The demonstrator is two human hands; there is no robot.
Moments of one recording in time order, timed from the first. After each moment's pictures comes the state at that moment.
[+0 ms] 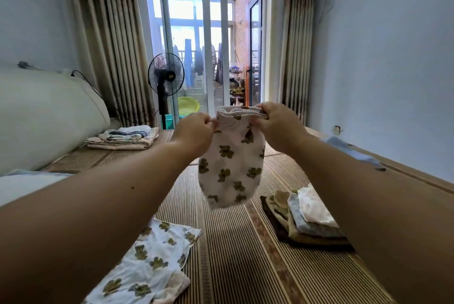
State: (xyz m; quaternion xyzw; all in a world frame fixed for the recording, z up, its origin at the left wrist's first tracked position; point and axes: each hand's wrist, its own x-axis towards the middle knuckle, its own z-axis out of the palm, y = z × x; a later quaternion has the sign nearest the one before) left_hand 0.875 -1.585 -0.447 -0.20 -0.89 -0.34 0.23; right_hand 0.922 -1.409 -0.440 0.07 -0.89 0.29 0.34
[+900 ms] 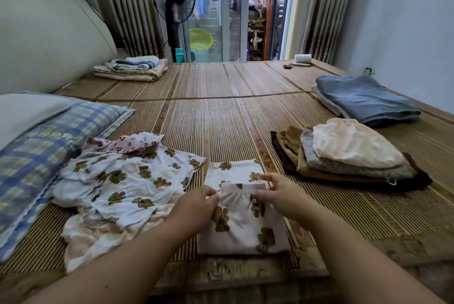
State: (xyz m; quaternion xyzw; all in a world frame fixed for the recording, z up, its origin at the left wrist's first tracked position) left_hand 0.927 -1.609 -0.720 -0.11 -0.94 -0.33 -0.05; right_hand 0.953 -1.393 -0.705 -0.09 -0.85 0.51 -0.08
